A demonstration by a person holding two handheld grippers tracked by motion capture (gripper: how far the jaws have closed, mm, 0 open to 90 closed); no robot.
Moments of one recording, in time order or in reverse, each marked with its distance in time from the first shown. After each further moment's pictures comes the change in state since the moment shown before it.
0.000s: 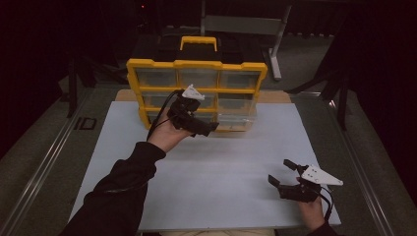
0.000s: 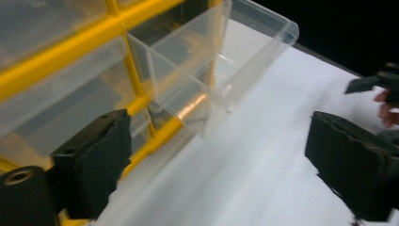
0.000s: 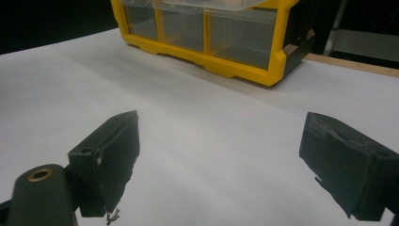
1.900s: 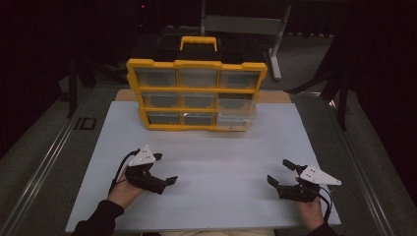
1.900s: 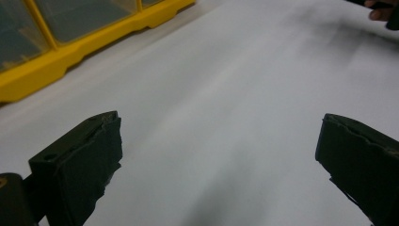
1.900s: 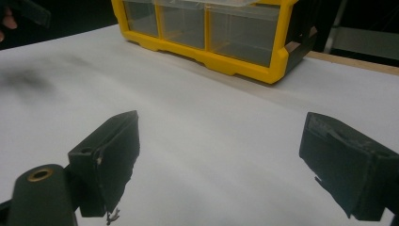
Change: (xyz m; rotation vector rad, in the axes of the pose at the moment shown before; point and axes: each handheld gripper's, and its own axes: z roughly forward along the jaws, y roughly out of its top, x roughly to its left) left arm 0.006 -0.198 -0.031 -0.069 -0.049 -0.017; right arm 0.002 0.000 0.002 0.013 -0.002 -0.002
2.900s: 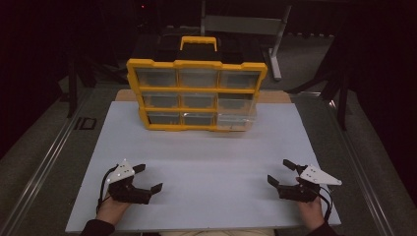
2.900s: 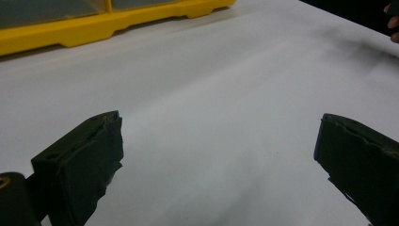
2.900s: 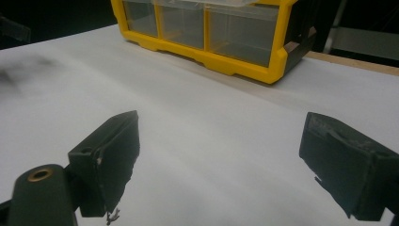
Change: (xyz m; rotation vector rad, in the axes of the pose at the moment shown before) left arm 0.002 -0.055 -0.023 -0.108 0.094 -0.131; right arm -0.001 0.000 0.000 0.000 -0.001 -0.002
